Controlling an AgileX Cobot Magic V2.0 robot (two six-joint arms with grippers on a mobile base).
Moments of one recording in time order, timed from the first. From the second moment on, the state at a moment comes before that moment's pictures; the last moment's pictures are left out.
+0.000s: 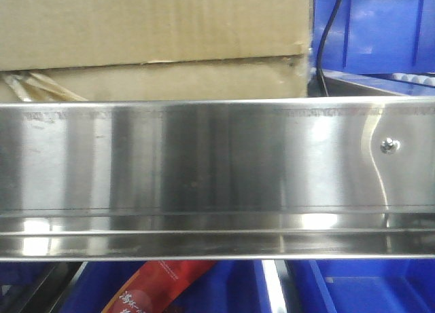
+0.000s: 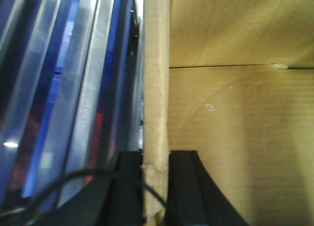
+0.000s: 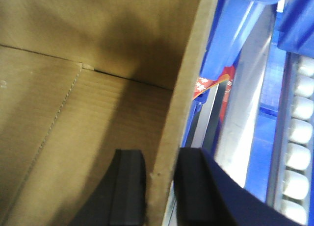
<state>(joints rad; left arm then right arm) -0.13 1.65 -1.84 0.16 1.23 -0.26 0.53 1.90 -2.20 -0.01 1.25 0.14</state>
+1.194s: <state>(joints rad) -0.48 1.32 -1.76 0.16 1.27 -0.34 0.53 1.25 -1.69 -0.12 1.25 0.15</state>
